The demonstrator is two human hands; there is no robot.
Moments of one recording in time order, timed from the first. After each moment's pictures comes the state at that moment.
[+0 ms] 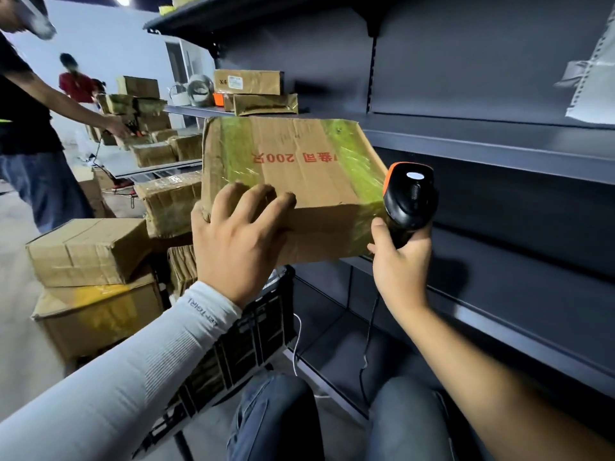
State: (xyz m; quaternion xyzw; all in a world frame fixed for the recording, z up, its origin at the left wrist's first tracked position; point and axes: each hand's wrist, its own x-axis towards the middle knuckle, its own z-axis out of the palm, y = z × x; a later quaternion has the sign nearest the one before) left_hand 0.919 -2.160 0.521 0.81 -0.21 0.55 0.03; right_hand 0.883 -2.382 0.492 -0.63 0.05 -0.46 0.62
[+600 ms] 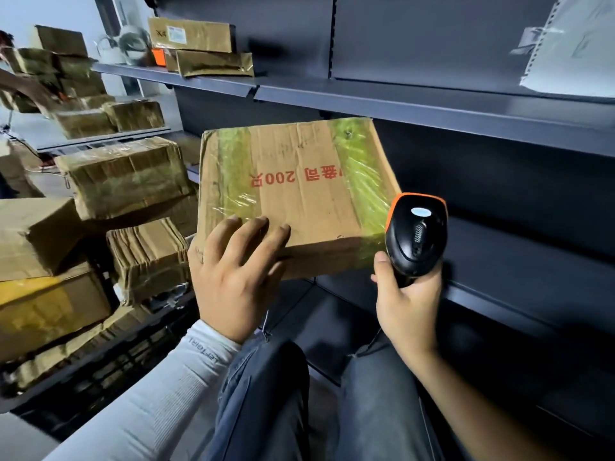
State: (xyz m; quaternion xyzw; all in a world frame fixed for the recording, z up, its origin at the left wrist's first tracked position) left_hand 0.913 -2.197 0.433 0.78 -0.28 0.53 0.18; right_hand 0.827 -2.420 0.415 -0.65 0.09 -0.52 0.54
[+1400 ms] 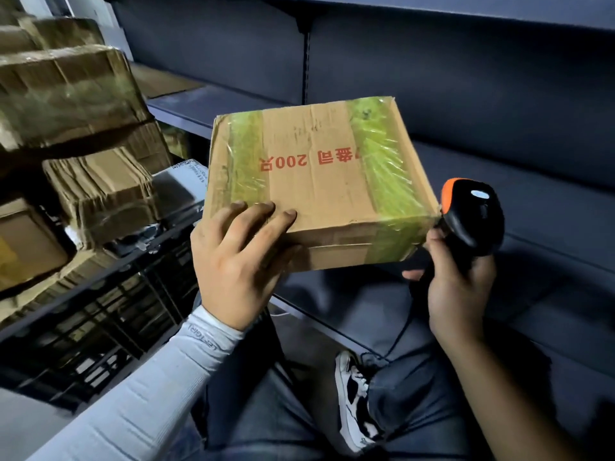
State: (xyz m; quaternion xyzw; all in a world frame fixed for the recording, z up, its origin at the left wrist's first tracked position) left_hand 0.885 -2.197 0.365 0.77 -0.37 0.44 0.28; right_hand 0.759 -2.441 0.355 -0.58 0.20 -0.49 0.62
